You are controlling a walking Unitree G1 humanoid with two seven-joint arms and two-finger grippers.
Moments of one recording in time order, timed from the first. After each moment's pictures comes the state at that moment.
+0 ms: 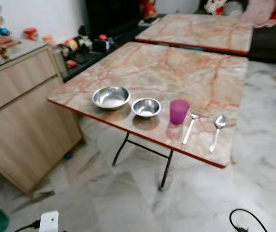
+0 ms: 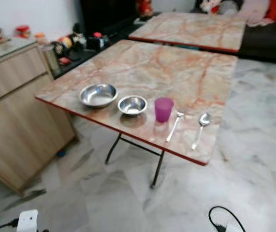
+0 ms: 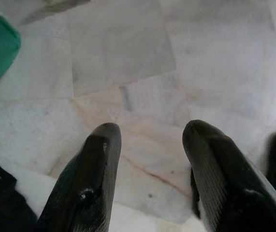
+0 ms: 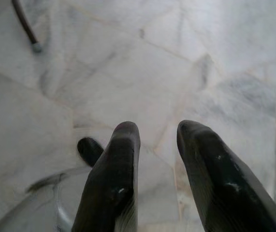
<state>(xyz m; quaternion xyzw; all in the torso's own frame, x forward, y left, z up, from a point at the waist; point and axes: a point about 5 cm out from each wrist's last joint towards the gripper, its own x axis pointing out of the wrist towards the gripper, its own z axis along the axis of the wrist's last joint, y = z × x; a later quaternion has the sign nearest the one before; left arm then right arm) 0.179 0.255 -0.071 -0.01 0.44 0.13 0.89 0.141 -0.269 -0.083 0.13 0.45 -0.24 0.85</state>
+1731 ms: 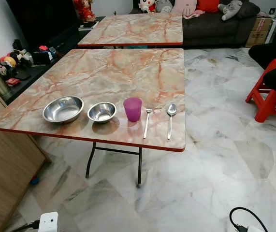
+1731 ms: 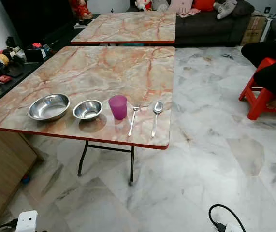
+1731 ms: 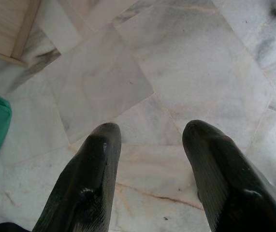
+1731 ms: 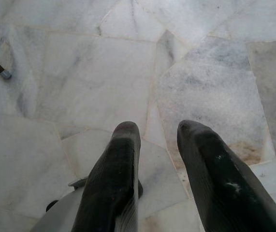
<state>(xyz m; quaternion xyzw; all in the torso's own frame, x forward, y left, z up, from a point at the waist) 0.183 0.255 -0.069 0.00 0.43 0.13 0.89 0.145 -0.268 -0.082 0.14 0.44 -0.24 0.85</state>
